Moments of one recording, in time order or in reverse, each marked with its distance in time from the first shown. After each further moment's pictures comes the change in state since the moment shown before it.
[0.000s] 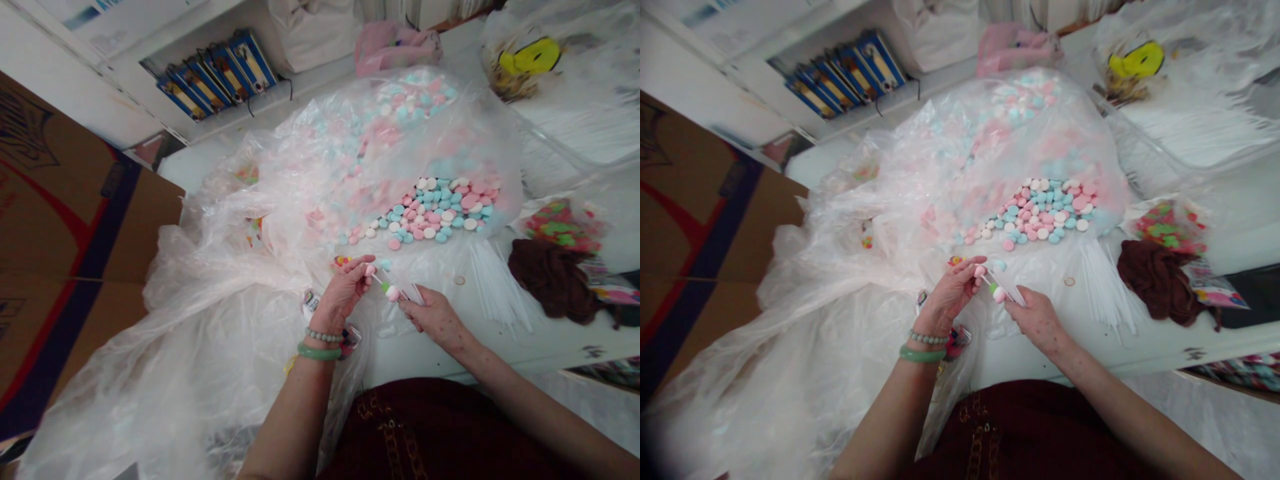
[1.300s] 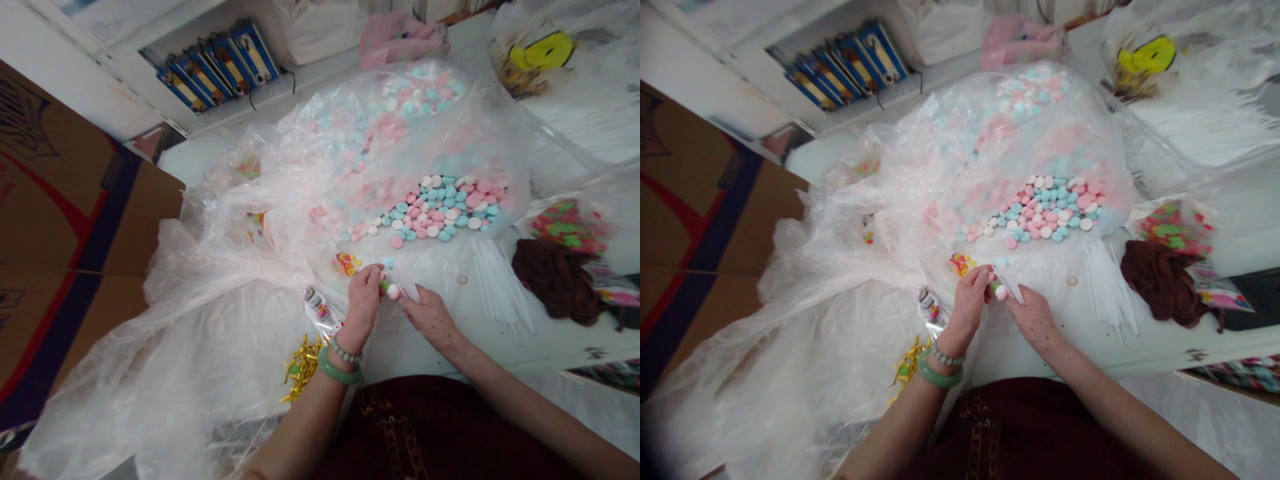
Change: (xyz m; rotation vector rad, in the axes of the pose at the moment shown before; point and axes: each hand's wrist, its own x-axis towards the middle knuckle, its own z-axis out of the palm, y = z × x) left_hand -0.010 -0.036 0.029 0.576 0.333 0.261; right_hand 0.010 0.010 0.012 -0.136 0.099 -0.023
